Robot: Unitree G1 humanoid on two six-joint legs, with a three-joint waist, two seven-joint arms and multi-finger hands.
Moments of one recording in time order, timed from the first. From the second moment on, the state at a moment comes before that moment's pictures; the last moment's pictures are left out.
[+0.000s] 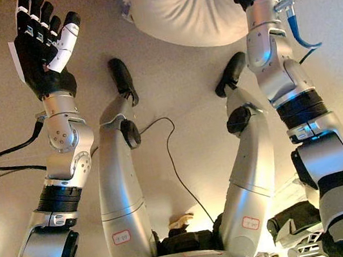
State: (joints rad) left arm -0.49 0.40 -0.16 0.16 -0.43 -0.31 0.44; right arm -0.92 -0.60 0.31 0.40 -0.37 0.06 -0.40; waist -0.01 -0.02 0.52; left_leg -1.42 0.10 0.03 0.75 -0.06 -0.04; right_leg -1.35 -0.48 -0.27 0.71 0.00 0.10
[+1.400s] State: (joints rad) left arm -0.20 0.33 0.04 0.26 -0.45 -0.28 0.39; right arm -0.21 -0.45 0.17 -0.03 -0.31 -0.10 -0.23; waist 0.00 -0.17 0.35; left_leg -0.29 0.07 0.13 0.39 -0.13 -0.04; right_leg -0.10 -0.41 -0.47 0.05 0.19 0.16
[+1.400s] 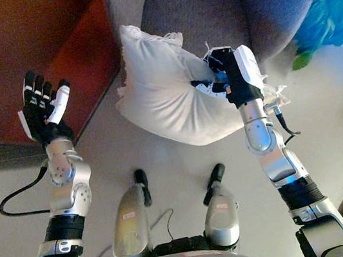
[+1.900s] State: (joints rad) left arm 0.04 0.31 0.03 0.19 -0.45 -0.26 0.18; right arm -0.26 -0.52 0.11 0.08 -0.11 -0.13 -0.19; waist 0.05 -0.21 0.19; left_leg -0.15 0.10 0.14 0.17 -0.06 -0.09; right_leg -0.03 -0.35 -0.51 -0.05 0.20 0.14
